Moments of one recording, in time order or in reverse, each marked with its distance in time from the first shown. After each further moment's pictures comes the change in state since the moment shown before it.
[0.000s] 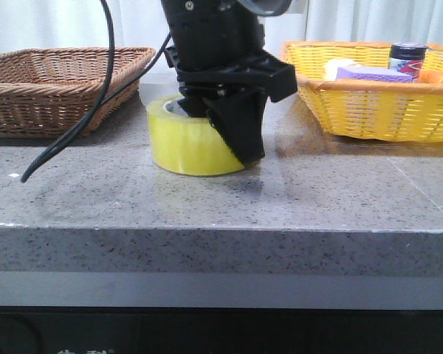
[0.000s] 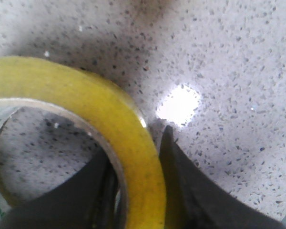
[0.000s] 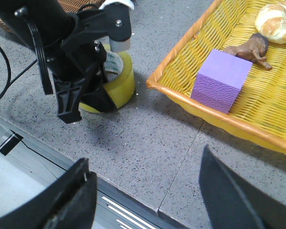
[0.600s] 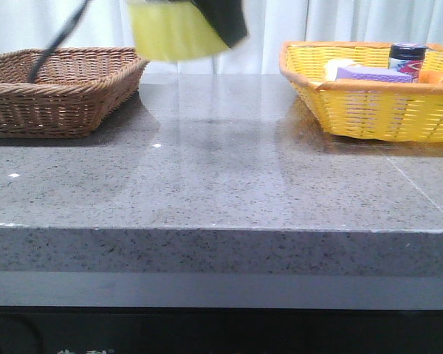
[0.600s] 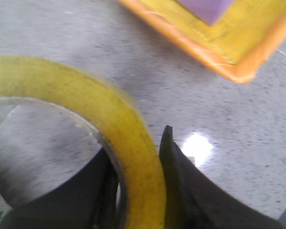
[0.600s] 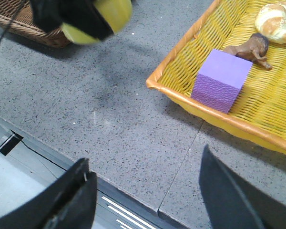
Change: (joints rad) left arm 0.120 -0.072 -0.245 0.013 0.124 0.000; right arm 0.000 0.000 0.000 0.000 0.000 0.000
